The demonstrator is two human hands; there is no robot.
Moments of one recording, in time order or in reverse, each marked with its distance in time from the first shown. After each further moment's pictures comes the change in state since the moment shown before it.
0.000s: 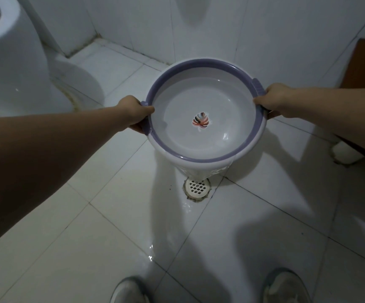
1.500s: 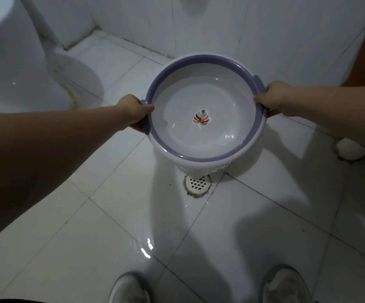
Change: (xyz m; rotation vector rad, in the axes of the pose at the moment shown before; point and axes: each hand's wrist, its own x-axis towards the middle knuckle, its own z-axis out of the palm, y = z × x) left_hand -0.010 -0.004 0.008 -0.025 -0.017 -0.024; right_hand 0.008 0.008 0.010 0.001 -0.008 0.004
